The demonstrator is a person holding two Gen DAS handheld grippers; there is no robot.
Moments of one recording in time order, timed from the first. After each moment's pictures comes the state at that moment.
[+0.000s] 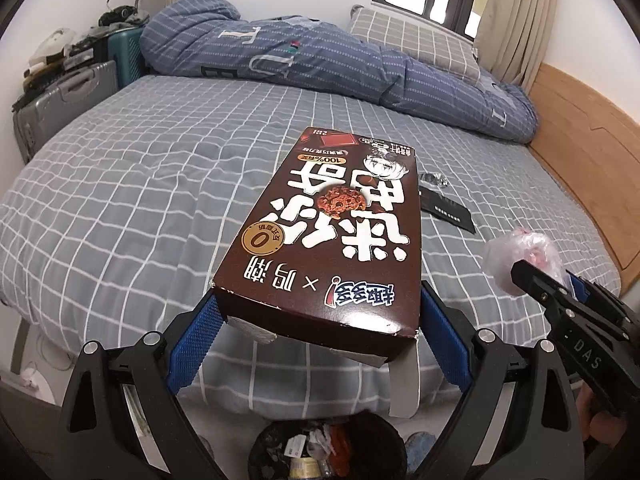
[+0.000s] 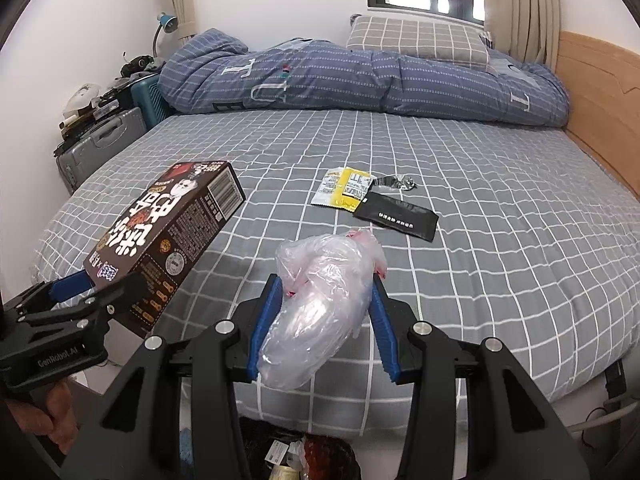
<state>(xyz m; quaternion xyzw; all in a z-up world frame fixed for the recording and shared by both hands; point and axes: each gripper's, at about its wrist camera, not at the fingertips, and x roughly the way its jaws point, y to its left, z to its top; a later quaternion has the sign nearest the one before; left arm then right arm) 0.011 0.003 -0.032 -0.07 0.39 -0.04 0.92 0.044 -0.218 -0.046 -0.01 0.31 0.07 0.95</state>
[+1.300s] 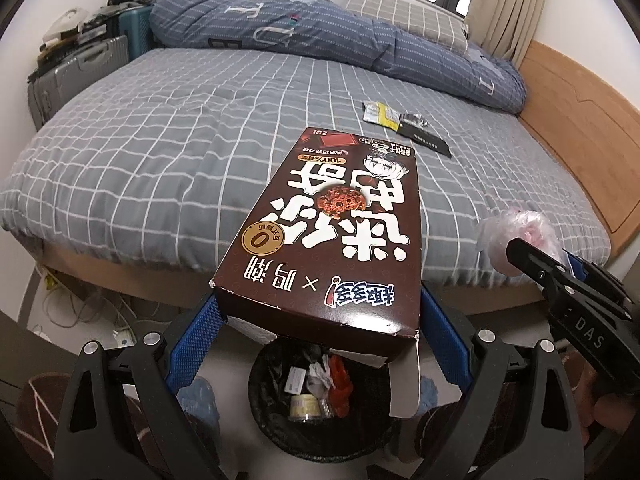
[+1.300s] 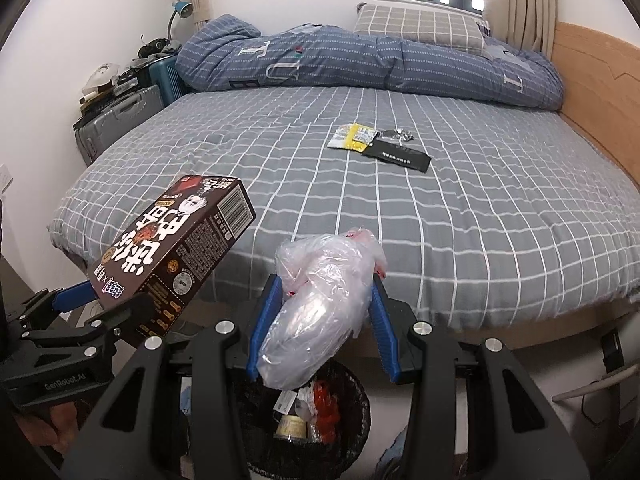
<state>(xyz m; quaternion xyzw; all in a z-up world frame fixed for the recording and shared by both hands) -0.116 -0.003 -0.054 -0.07 0.43 -0.05 0.90 -0.075 -0.214 -0.073 -0.02 0.34 0.07 0.94</state>
